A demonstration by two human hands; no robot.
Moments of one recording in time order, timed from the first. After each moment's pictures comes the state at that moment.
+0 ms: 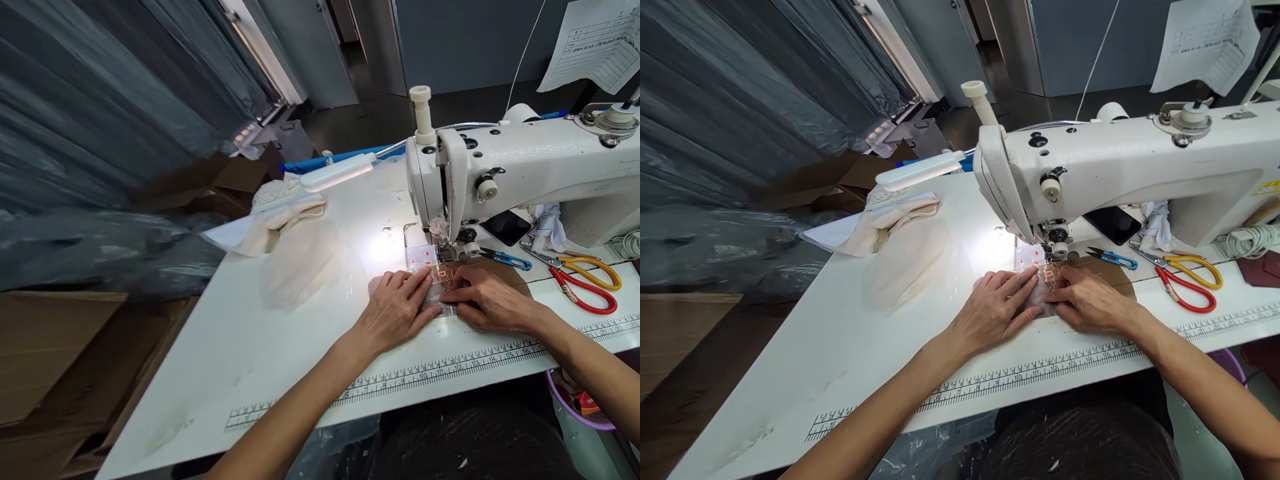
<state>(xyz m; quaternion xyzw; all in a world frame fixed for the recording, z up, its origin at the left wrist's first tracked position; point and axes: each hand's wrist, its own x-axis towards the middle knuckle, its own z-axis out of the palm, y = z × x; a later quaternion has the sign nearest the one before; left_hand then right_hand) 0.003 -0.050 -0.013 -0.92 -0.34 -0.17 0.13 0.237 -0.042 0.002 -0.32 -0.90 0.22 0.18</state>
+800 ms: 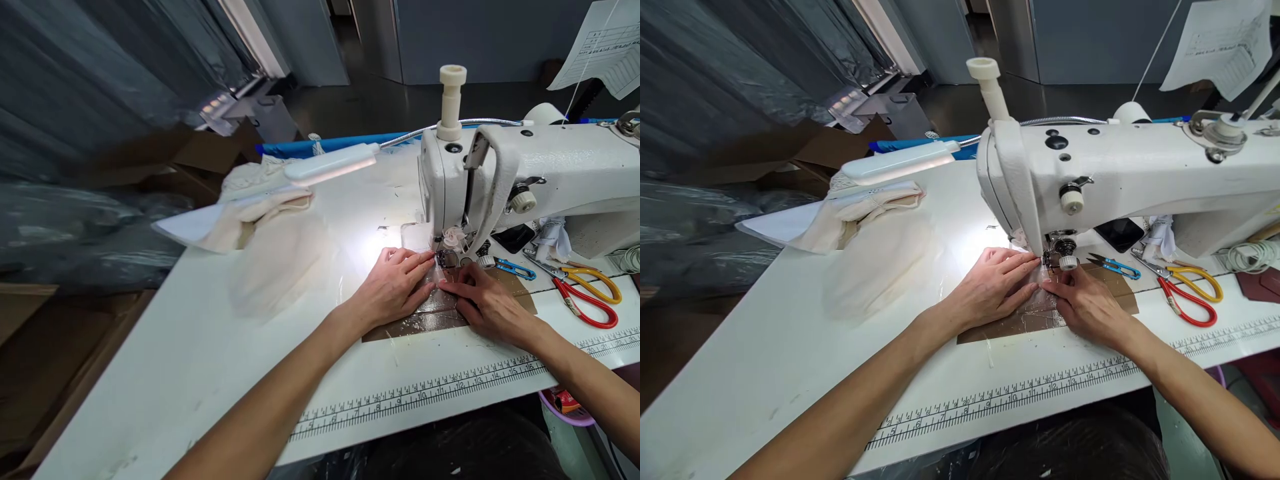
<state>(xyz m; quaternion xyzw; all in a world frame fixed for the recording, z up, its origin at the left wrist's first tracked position) 0.000 -0.002 -0.006 -0.92 -0.36 -0.14 0.00 0.228 -0.039 -0.009 -0.41 -0.87 0.18 0.21</state>
